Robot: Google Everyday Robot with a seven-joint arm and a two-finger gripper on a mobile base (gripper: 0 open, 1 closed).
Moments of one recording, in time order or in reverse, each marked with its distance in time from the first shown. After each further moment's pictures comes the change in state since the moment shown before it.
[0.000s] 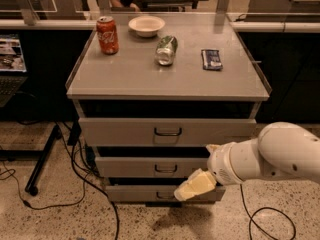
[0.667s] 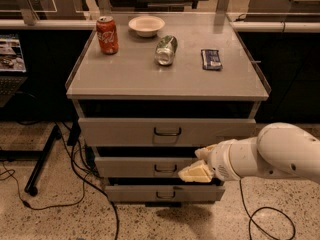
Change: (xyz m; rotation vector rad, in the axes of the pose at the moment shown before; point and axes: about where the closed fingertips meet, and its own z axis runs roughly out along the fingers) arm -0.008 -0.017 0.009 0.051 -0.040 0.010
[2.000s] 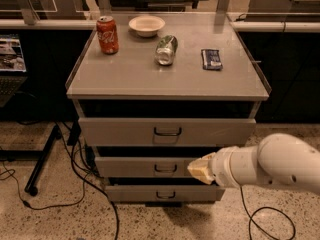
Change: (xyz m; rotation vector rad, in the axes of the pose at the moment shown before) arm 0.014 -0.002 0.006 0.029 -0.014 0.023
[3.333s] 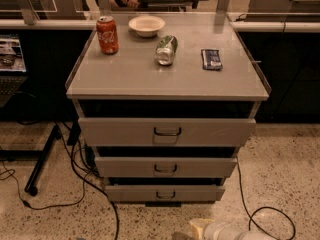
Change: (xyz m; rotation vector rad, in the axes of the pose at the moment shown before) arm 0.216 0.022 0.134 0.167 -0.055 0.429
